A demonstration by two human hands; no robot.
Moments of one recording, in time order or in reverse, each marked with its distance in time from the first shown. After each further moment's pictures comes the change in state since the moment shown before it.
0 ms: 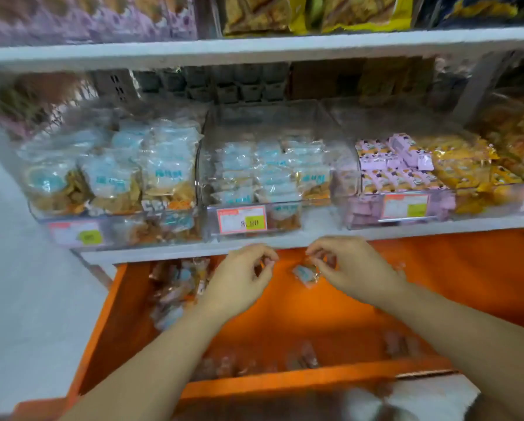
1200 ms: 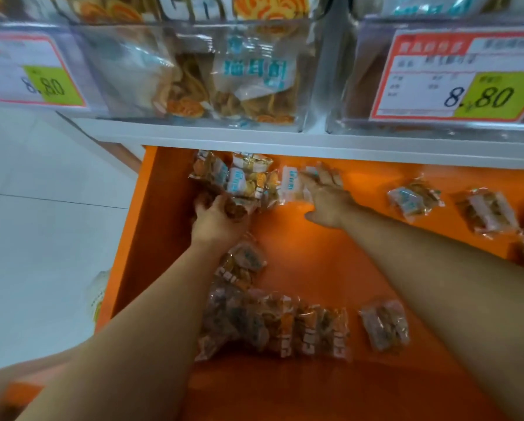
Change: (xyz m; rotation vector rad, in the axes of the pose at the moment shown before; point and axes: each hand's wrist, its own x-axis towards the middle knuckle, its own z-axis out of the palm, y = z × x) left_hand -0.071 -0.220 0.021 0.150 -0.198 -1.143; right_hand 0.104 0.027 0.287 -0.187 -0.736 0.274
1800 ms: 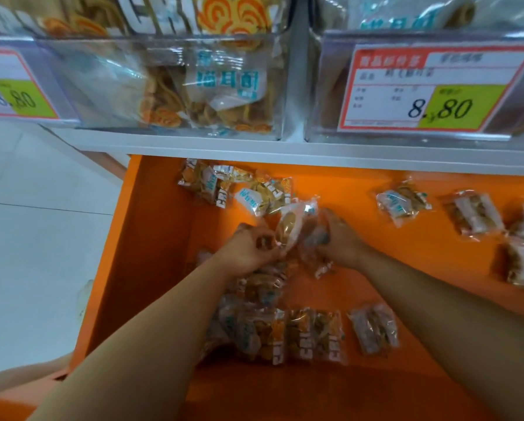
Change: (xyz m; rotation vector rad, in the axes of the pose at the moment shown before) left_hand -0.019 0.018 0.033 -0.007 -0.425 0.275; right_hand -0.052 0.032 0.032 0.542 -0.038 0.101
